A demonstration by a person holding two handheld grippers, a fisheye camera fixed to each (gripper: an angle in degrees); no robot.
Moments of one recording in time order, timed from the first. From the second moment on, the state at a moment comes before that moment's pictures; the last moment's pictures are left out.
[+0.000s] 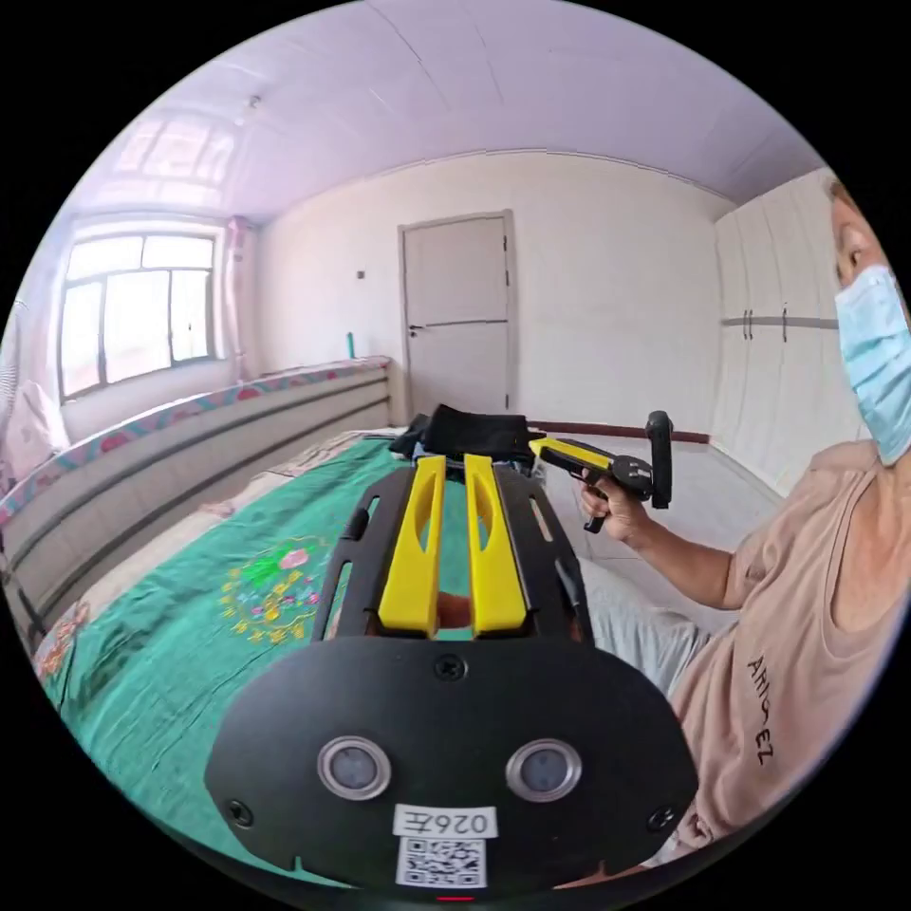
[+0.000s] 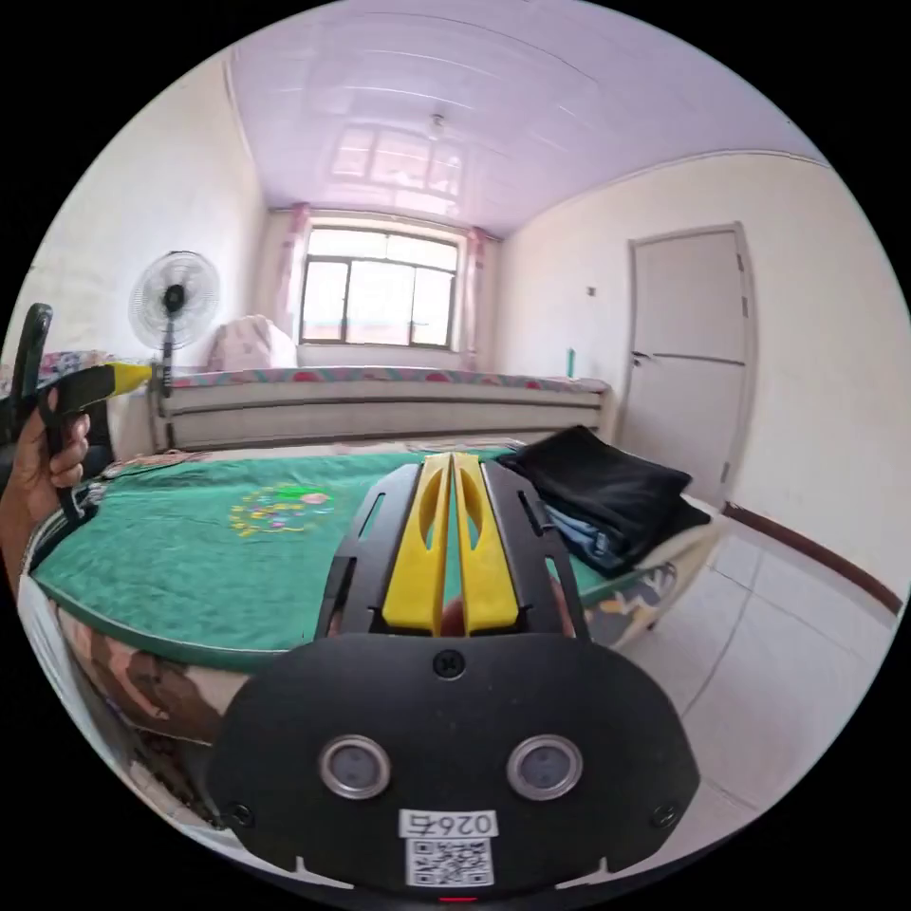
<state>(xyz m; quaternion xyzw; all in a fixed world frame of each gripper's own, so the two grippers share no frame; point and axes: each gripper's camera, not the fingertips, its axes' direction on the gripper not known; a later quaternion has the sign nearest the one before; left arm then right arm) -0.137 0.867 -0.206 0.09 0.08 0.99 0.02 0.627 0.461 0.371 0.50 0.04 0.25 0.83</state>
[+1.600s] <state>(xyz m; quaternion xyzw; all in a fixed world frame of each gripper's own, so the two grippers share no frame) 0.145 0.846 0.144 -0.22 0.17 0.95 0.12 0.826 0.573 -0.011 0.62 -0.20 0.13 0.75</state>
